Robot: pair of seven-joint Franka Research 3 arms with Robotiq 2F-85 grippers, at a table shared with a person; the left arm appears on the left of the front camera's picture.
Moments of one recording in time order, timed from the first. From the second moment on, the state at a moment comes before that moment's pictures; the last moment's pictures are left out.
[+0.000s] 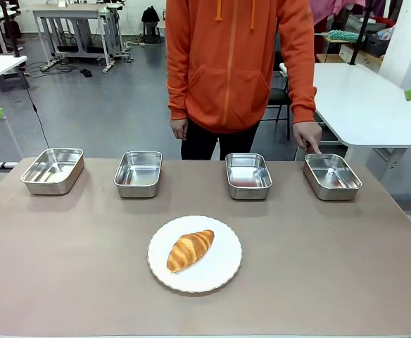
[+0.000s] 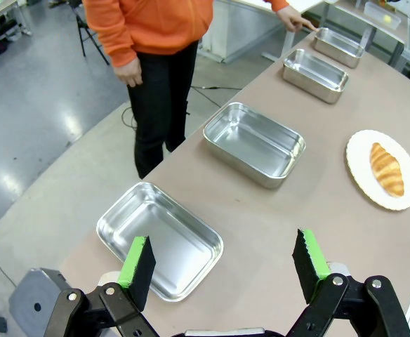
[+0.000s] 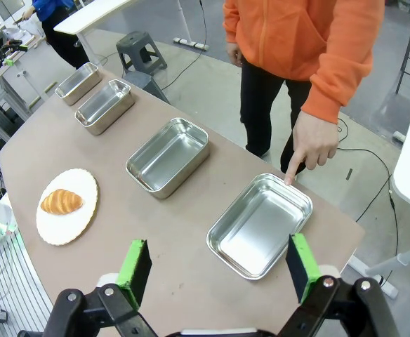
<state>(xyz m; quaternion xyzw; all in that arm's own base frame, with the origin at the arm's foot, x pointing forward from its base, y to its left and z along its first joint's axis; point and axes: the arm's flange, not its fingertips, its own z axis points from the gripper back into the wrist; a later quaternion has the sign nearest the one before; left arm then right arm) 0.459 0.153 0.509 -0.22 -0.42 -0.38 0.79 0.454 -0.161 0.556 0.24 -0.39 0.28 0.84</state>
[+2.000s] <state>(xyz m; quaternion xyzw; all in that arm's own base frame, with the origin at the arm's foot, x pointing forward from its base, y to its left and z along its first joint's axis) 0.459 0.154 0.510 -0.22 -0.42 -0.38 0.79 0.391 0.202 0.479 0.11 -0.23 0.09 0.96</state>
